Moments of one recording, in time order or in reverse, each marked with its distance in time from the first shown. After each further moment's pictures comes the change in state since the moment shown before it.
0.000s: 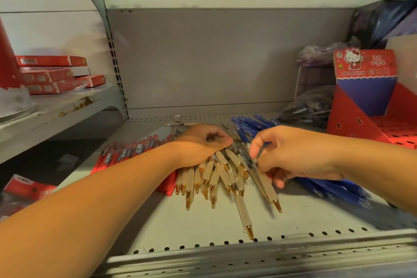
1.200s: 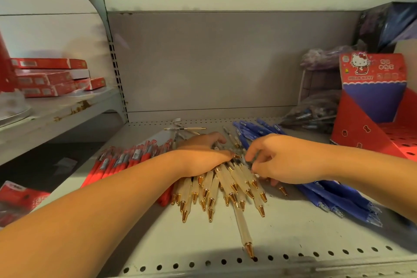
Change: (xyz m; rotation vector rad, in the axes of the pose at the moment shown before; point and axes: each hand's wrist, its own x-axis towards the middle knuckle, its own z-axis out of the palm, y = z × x) left_hand 0.010 0.005 0.007 0.251 -0.037 -0.136; right_hand 0.029 0.008 -0.011 -0.609 0.015 -0.127
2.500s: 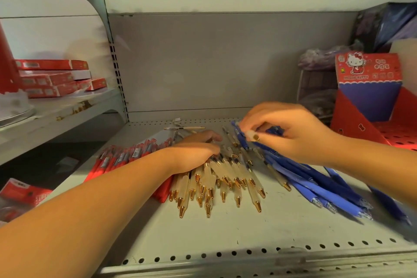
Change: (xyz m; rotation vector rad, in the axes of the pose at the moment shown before) left_hand -0.006 -0.005 -0.006 -0.174 -0.043 0.033; right_hand 0.003 0.023 -0.015 -0.033 0.582 -0.747
